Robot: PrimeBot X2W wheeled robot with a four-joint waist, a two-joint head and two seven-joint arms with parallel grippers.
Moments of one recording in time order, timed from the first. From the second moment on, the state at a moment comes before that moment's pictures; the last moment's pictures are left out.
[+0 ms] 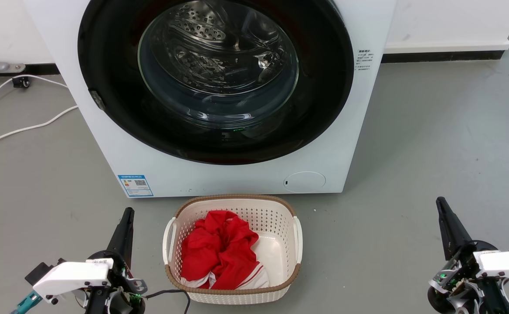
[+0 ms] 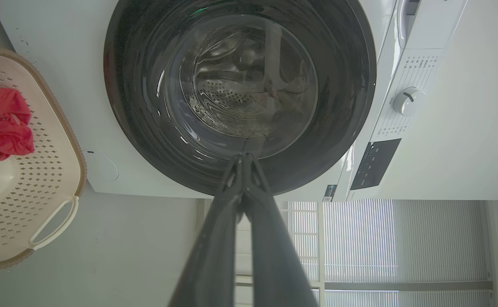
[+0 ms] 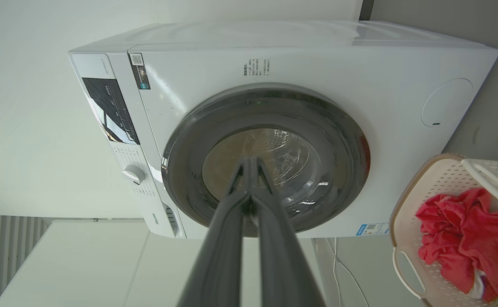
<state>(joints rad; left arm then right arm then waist) -0.10 0.05 0.11 0.25 -1.61 -0.13 0.11 -0.10 -0.06 -0.11 0.24 1.62 0.13 0.11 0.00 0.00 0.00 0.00</state>
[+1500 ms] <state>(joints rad) -0.07 0.05 0.05 0.19 -1.40 -0.13 0.01 -0.06 -0.05 -0.06 0.17 1.36 0.13 0.00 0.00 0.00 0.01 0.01</state>
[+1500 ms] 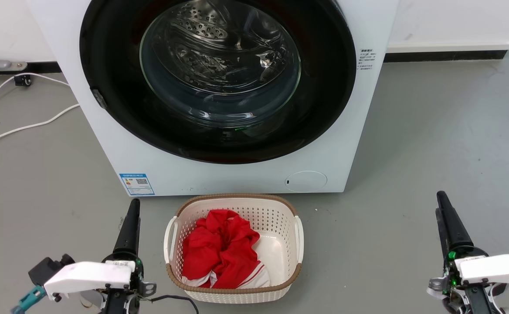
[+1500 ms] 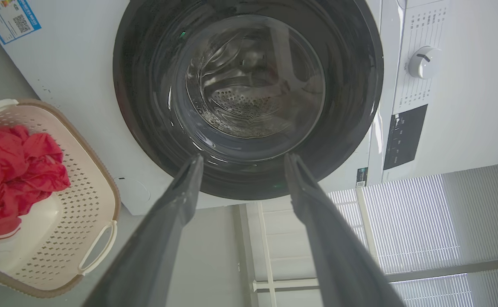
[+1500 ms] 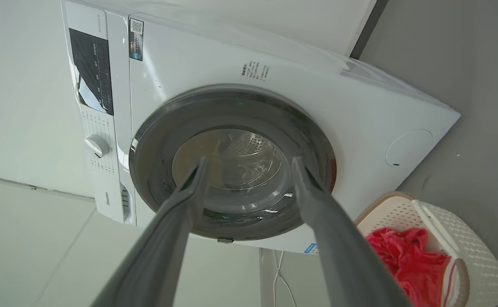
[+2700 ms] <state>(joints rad) -0.08 0.05 -0.03 0.10 -0.66 -0.09 -0.11 -0.02 -0.05 -0.02 0.06 0.57 0.13 -0.09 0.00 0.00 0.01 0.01</state>
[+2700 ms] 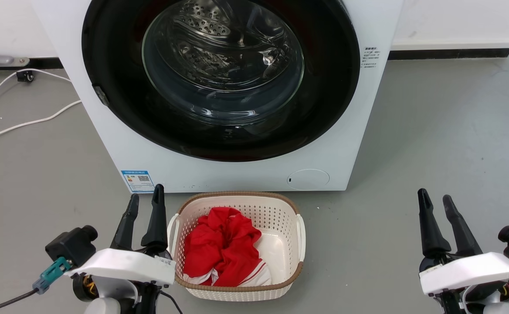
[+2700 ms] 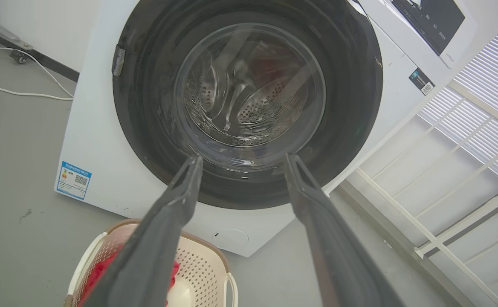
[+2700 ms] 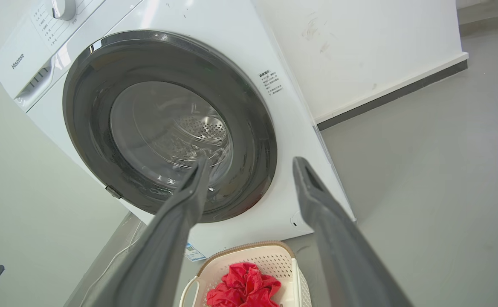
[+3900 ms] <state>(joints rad) -0.09 0.05 -0.07 0.10 -0.27 -0.05 -0.20 0.00 -0.05 -0.01 0.00 0.18 0.13 -0.11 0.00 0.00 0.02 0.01</state>
